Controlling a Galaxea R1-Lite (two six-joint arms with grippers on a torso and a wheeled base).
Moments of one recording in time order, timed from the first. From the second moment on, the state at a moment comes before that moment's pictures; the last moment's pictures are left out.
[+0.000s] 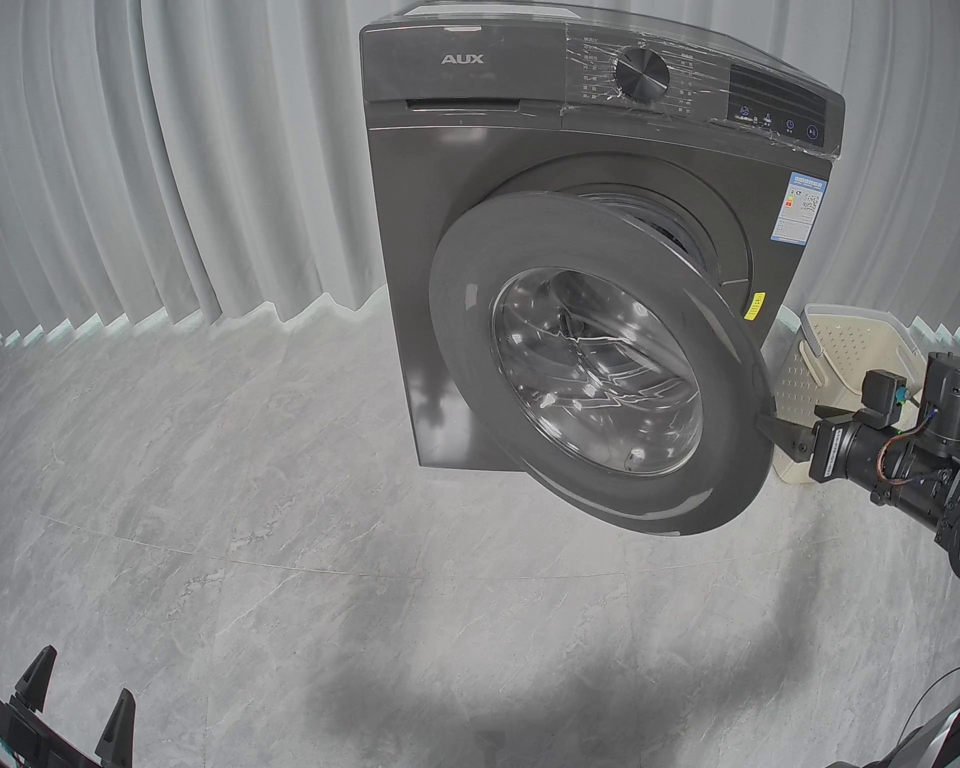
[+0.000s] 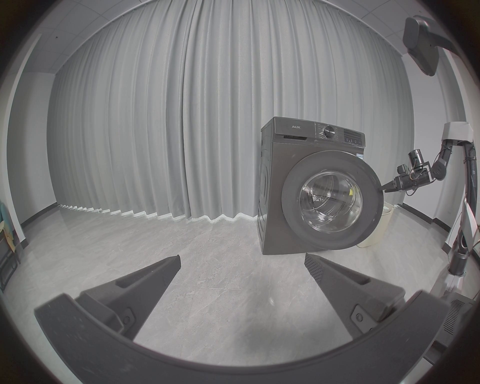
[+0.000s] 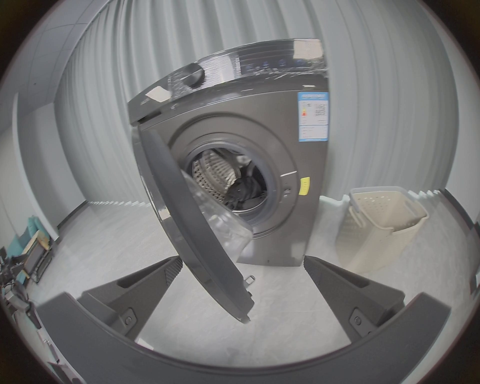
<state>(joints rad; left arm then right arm) -0.01 0.01 -0.02 0.01 -0.03 0.00 0.14 1.50 -0.52 -0.76 0.12 0.06</state>
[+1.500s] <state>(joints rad) 0.00 0.01 -0.02 0.01 -0.02 0.00 0.10 1.57 -0.46 -0.92 0.18 0.01</state>
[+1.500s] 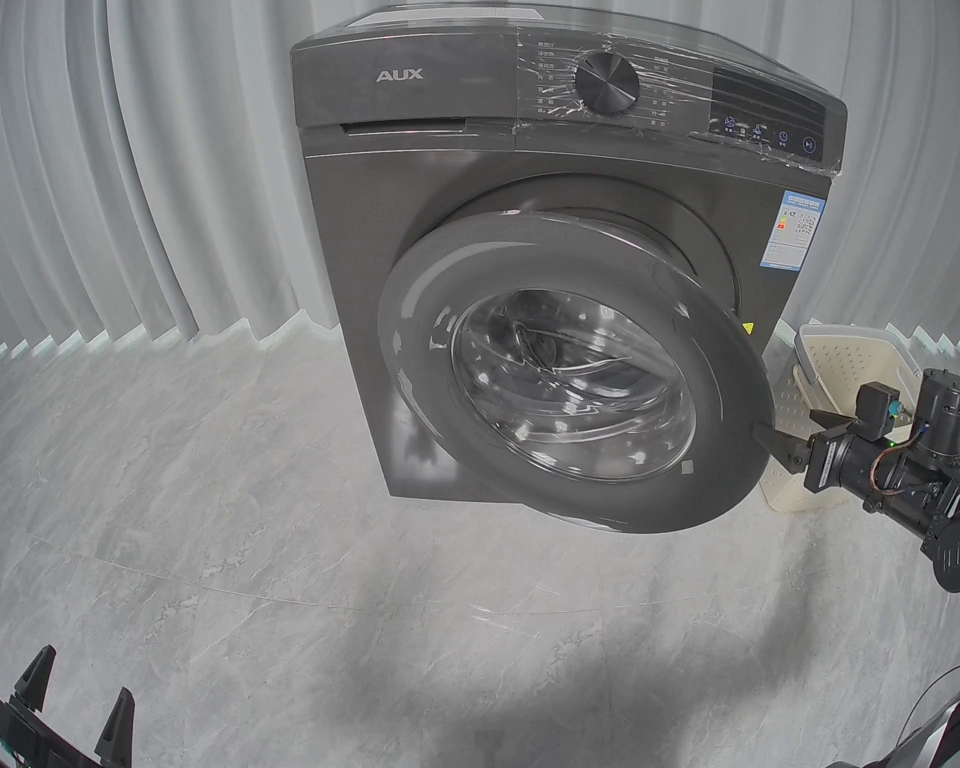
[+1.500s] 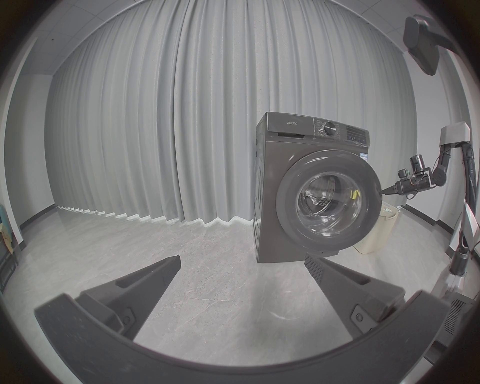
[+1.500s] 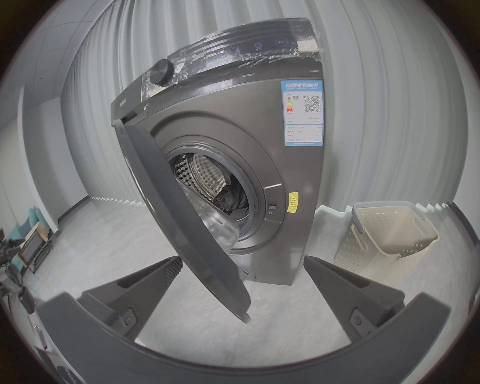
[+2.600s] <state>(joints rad) 0.00 0.02 -0.02 0.01 -0.02 0.00 0.23 1.61 -0.25 -1.12 0.31 0.04</state>
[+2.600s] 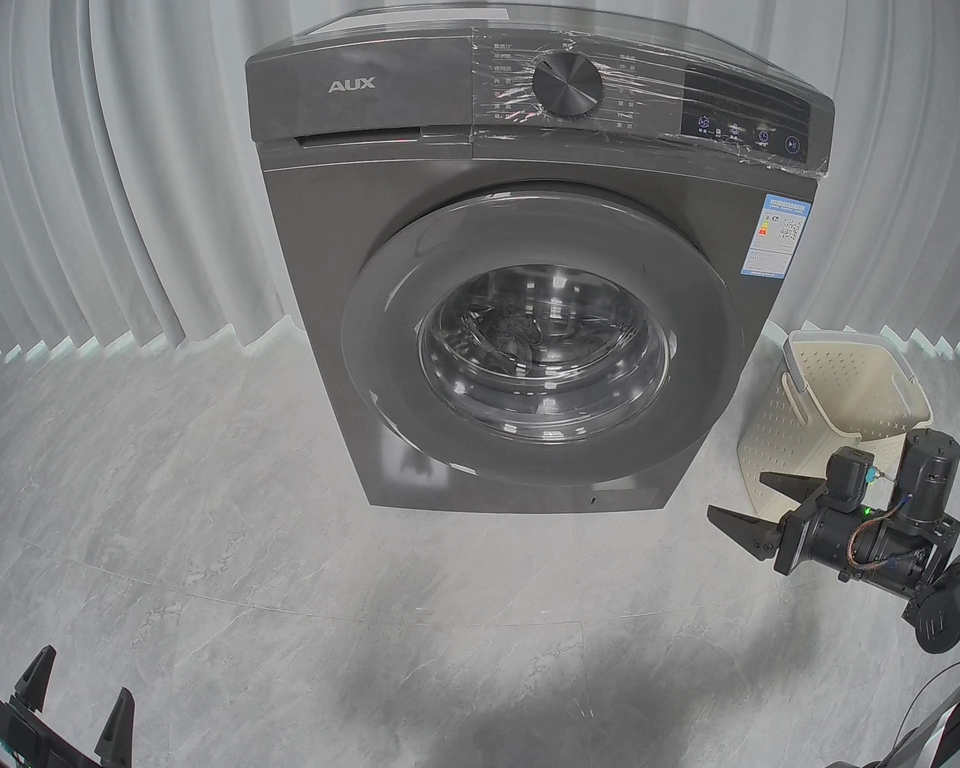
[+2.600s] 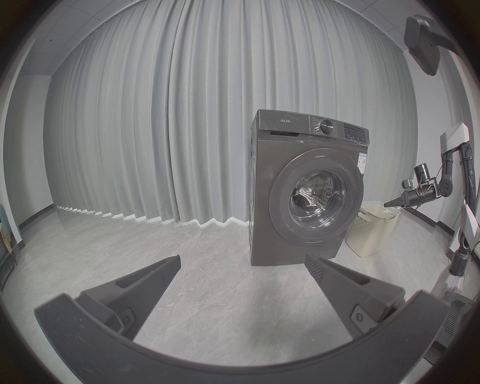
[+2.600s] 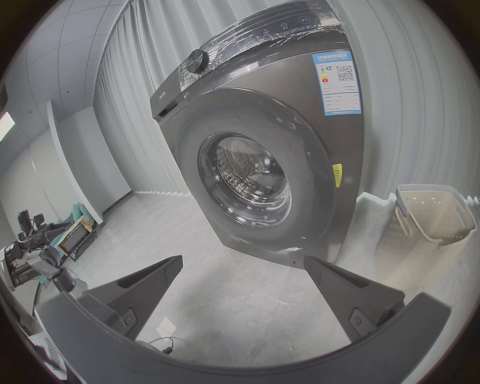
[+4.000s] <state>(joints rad) -0.01 0.02 -0.02 0.00 -0.02 -0.01 0.33 1.74 -0.30 -1.46 0.23 0.04</state>
